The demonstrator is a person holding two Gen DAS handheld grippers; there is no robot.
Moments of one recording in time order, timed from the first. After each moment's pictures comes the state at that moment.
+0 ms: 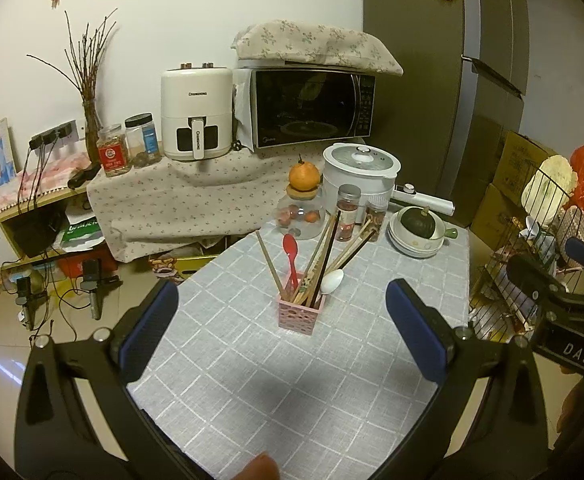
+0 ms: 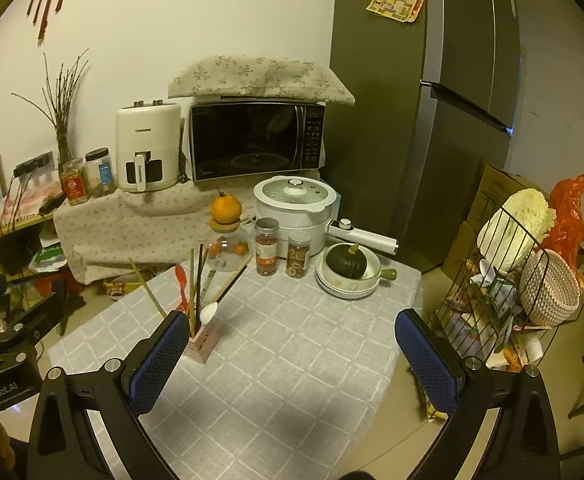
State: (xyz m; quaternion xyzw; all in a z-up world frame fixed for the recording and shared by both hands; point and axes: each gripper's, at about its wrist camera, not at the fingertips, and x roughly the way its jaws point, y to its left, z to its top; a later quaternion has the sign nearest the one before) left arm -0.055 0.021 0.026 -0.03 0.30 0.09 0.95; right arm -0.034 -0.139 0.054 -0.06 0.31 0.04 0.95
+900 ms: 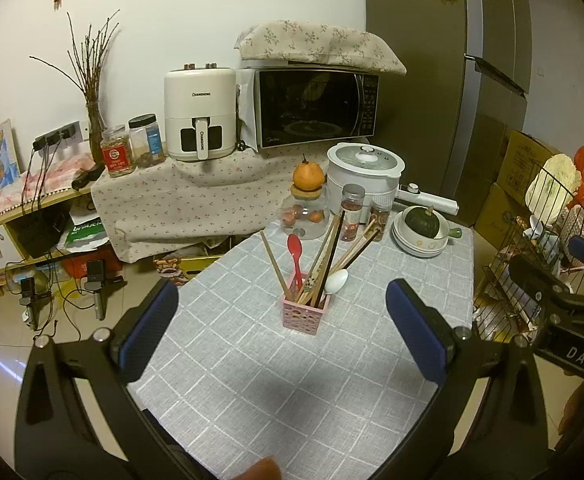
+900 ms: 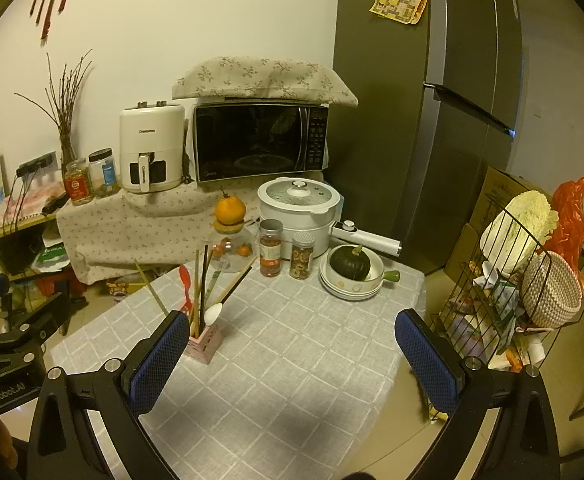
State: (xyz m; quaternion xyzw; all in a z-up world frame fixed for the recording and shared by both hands) left arm -0.057 0.024 0.024 -0.03 0.30 0.10 0.95; right arm -0.035 -0.135 0.056 -0.06 0.31 0.05 0.95
